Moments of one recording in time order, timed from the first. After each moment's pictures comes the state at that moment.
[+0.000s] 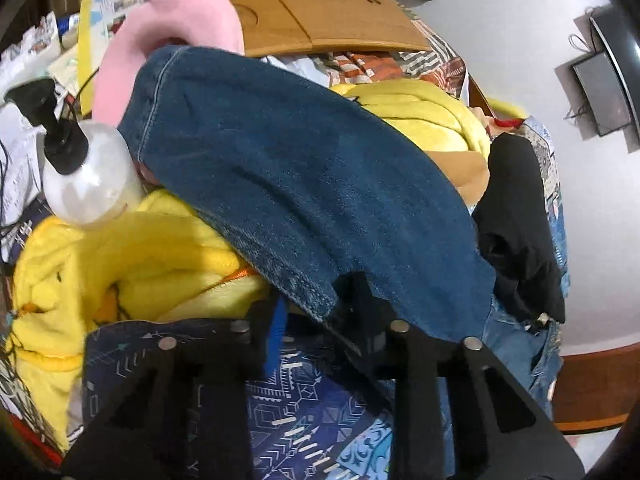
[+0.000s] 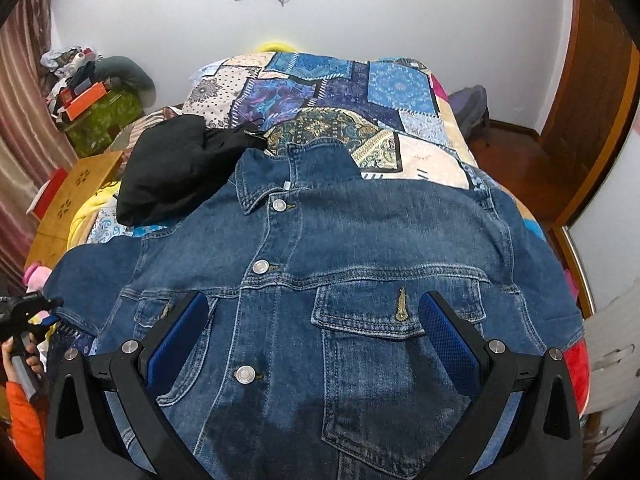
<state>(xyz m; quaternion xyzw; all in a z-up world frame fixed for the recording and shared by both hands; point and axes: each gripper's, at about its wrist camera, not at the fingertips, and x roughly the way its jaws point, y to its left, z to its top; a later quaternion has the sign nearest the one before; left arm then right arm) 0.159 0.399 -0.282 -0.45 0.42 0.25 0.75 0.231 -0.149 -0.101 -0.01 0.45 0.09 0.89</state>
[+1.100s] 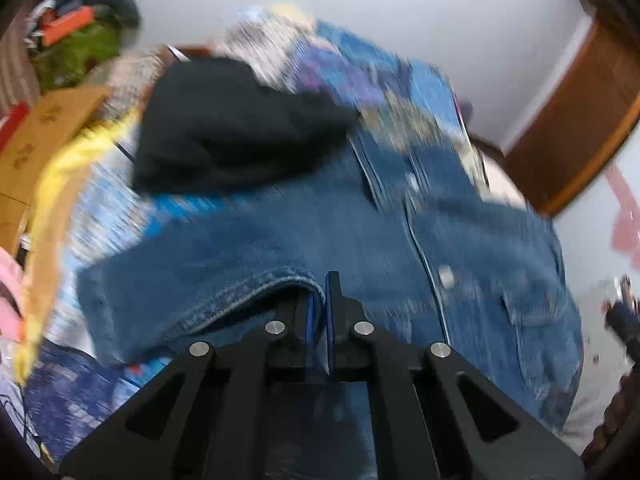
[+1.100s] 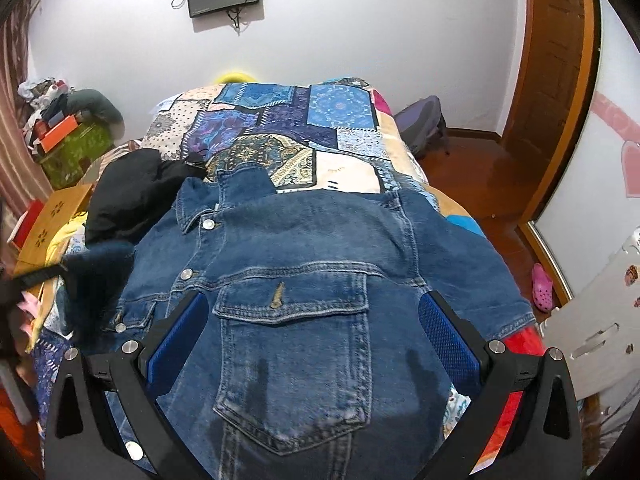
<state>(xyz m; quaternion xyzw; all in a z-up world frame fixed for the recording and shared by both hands) 0.273 0.096 -0.185 -0.12 0.47 -0.04 0.87 0.208 -0.221 -0.086 0.00 0.40 0.03 0.91</state>
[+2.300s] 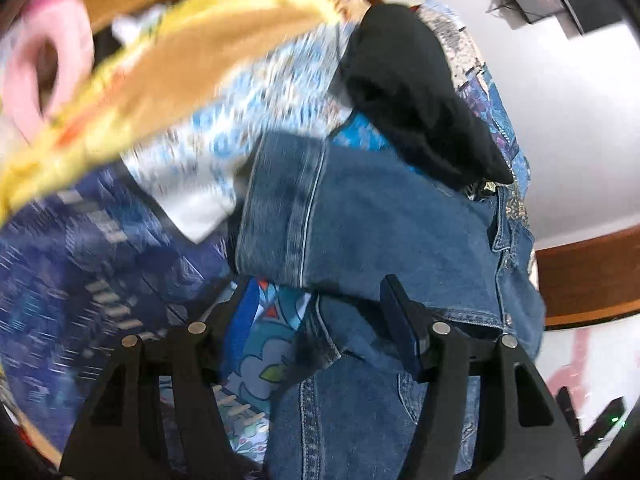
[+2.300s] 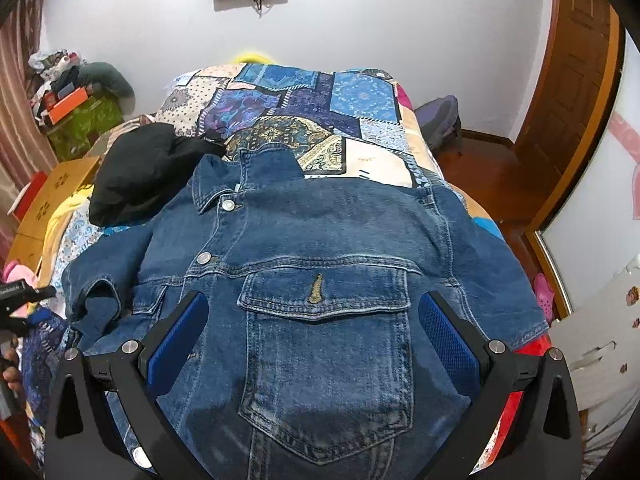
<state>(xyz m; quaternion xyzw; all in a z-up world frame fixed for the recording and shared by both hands) 0.198 0.270 -0.262 -0.42 0.49 0.07 0.76 0.218 -0.184 -0.101 -0.04 0.42 0.05 0.90</state>
